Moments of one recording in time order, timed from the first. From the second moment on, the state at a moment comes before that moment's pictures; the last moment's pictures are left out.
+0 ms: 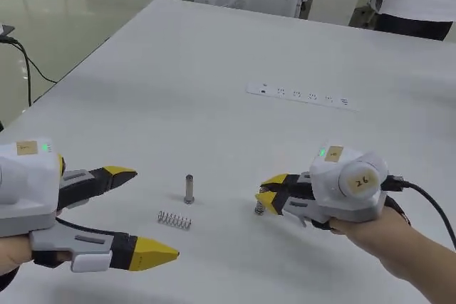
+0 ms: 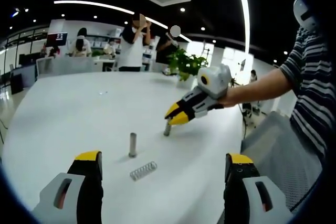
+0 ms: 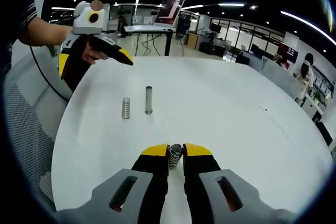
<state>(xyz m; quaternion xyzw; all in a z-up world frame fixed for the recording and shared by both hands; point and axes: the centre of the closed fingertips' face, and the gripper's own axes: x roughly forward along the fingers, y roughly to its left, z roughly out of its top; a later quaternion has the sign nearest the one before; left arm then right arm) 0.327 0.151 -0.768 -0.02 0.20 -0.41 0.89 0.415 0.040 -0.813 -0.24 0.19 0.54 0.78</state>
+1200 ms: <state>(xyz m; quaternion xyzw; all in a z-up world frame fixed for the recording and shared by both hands) 0.331 0.150 -0.761 -0.02 0.19 -0.41 0.89 0.402 0.040 -0.765 -0.19 0.16 0.56 0.79</state>
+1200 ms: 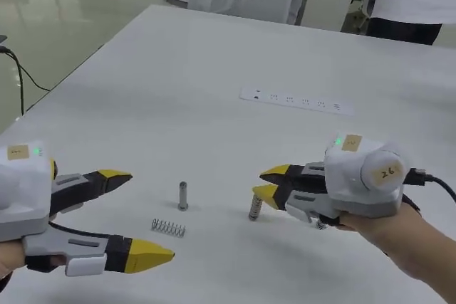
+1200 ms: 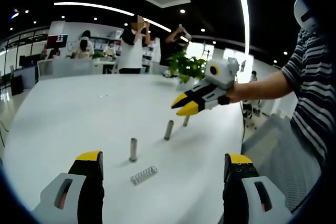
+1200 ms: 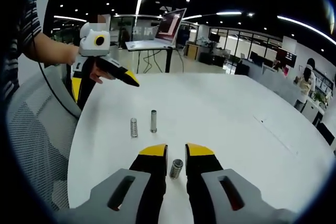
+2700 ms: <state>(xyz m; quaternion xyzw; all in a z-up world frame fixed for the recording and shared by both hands) 0.324 0.153 -0.765 -0.02 0.20 -0.40 0.89 0.361 0.070 -0.795 -0.19 0.18 0.59 0.76</state>
